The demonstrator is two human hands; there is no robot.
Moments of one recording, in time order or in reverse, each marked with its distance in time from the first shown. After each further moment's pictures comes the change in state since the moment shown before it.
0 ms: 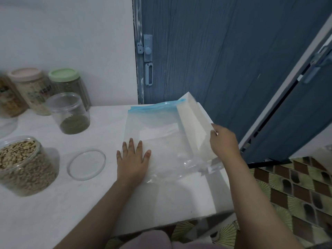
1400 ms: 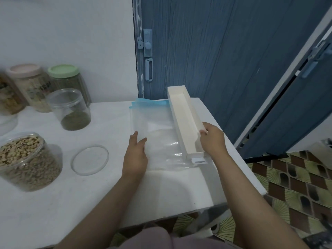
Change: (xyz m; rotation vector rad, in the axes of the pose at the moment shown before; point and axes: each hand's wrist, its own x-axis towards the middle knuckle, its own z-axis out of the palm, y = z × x) left_hand -0.005 0.001 0.001 -0.404 0.269 0.112; right_hand -0.009 -0.007 0.031 0.121 -0.027 -0.059
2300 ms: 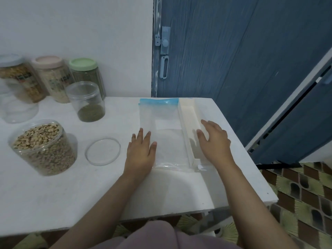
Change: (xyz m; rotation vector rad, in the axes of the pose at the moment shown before) left_hand -0.016 0.000 -0.030 0.063 -0.137 -0.051; right_hand -0.031 -0.021 0.011 -0.209 -0.060 -0.144
